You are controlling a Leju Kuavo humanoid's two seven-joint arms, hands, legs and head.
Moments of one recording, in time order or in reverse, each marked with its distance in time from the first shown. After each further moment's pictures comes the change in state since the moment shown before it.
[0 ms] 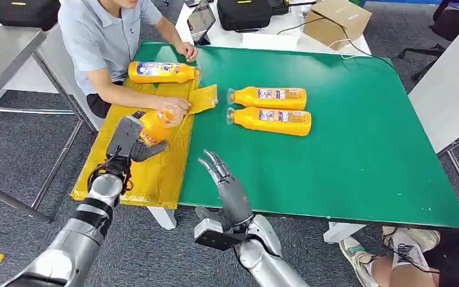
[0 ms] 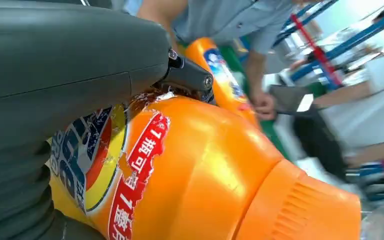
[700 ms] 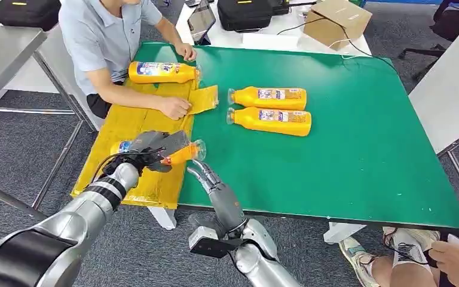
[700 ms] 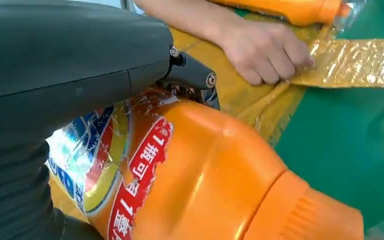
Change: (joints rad) left arm -0.220 -0.041 -0.147 0.468 -0.363 -0.196 0.164; right arm 0.026 0.012 0.019 0.004 -0.025 0.076 -0.021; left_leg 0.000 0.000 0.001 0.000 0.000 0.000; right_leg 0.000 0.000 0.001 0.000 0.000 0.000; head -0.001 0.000
